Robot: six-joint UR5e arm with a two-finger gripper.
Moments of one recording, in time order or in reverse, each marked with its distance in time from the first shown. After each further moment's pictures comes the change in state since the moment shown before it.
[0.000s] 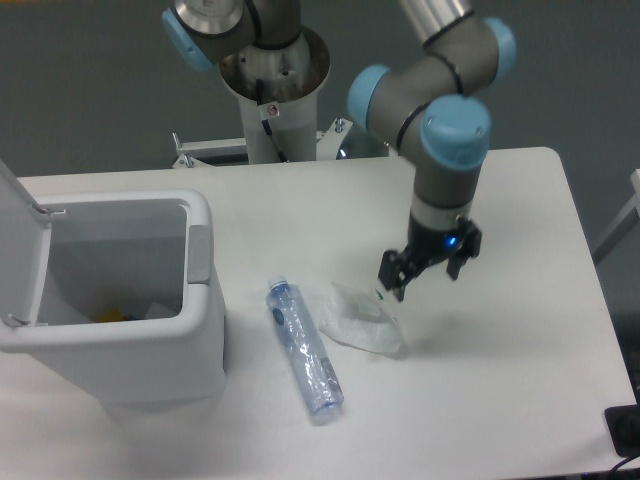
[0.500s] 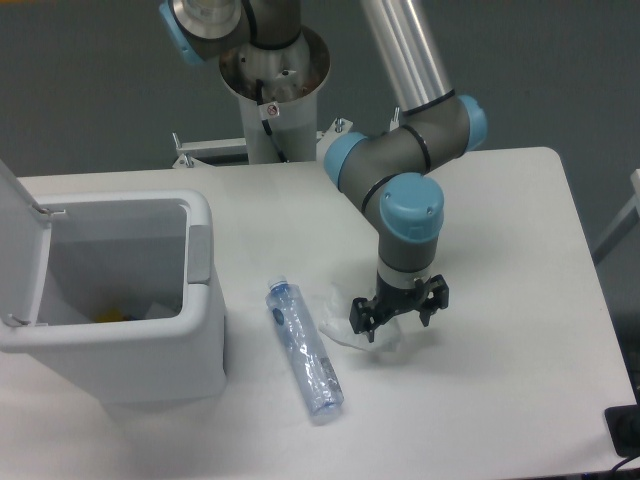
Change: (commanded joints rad) arm -0.041 -0.058 -0.015 0.013 0.009 0.087
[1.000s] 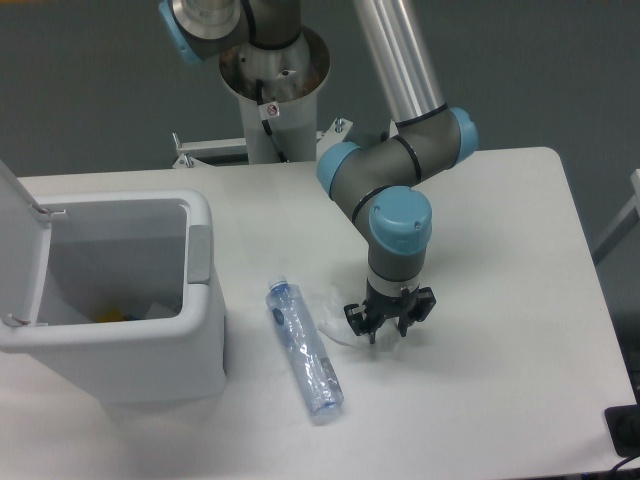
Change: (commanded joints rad) arm -0.005 -0.009 -0.006 0.002 0.046 0.002
